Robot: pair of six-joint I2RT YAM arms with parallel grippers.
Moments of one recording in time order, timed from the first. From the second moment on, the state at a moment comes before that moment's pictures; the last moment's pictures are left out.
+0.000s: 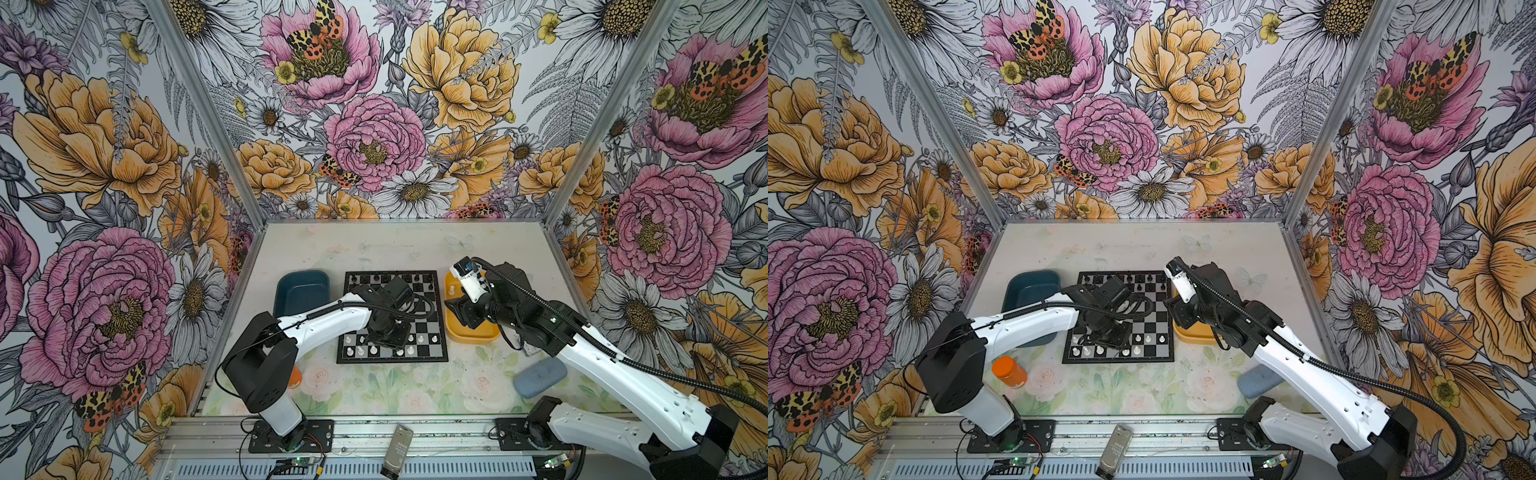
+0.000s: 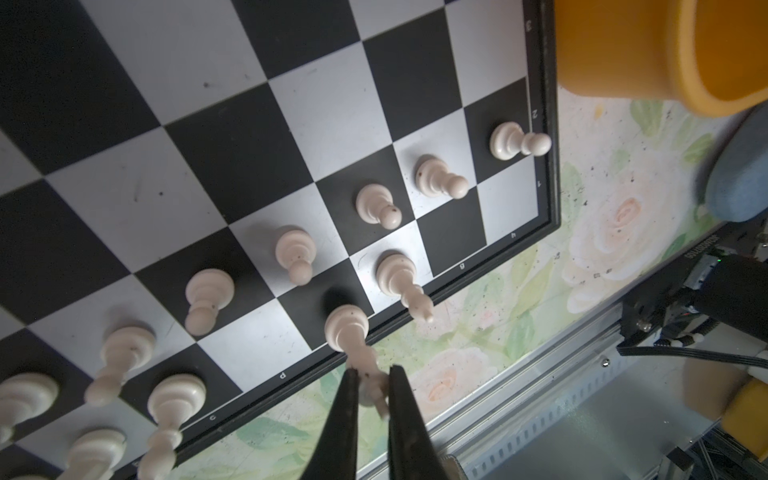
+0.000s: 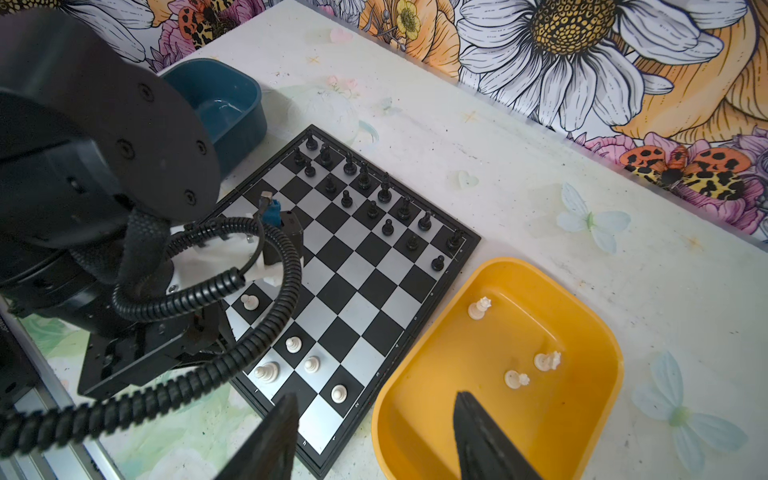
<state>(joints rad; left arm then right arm) -0.80 1.63 1.13 -0.83 0.25 -0.48 0.67 1.04 1.03 -0.66 0.00 -0.02</state>
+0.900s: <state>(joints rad) -0.80 1.63 1.12 -0.81 0.25 -0.48 0.67 1.05 1.02 -0.66 -0.01 -0.01</state>
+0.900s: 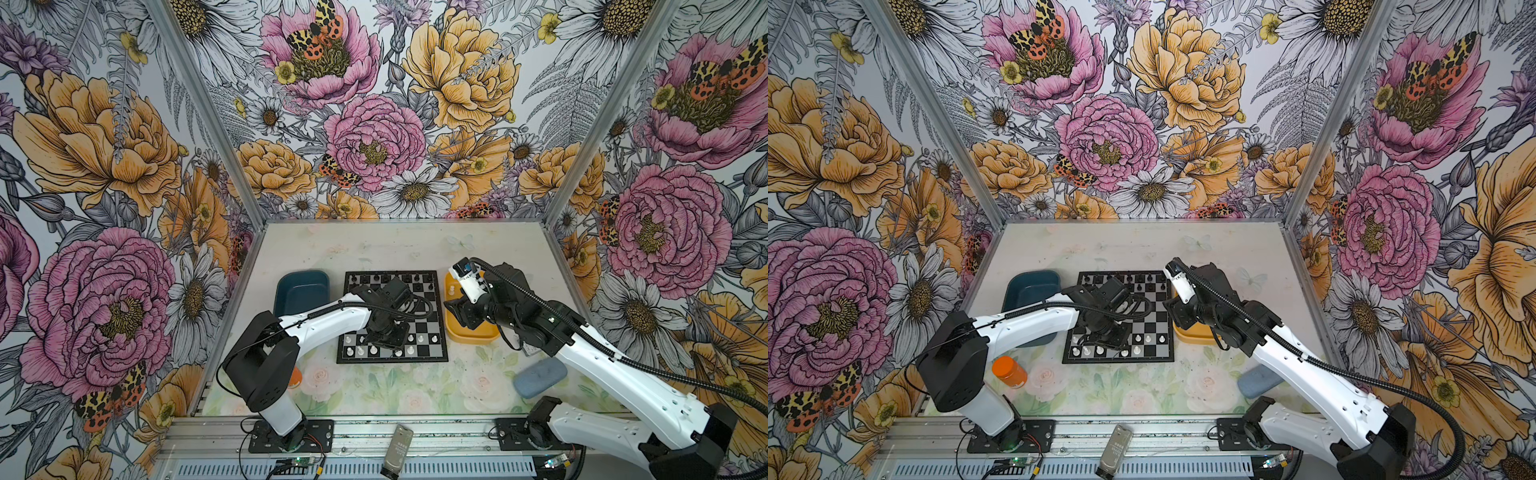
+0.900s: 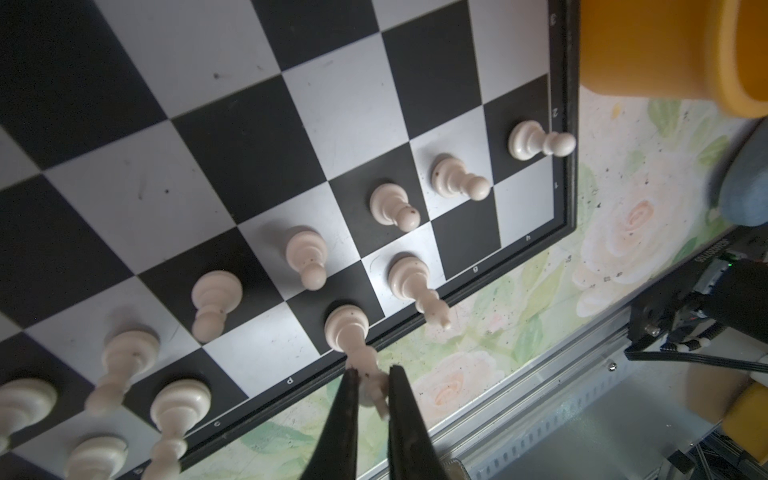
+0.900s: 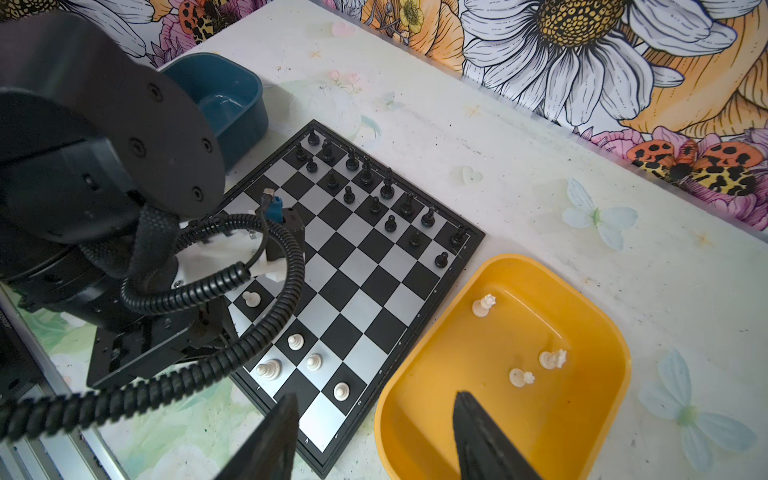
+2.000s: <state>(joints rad) -0.79 1.63 1.11 -0.81 0.26 -0.48 0.67 1.05 1.02 -0.66 -0.01 -0.01</state>
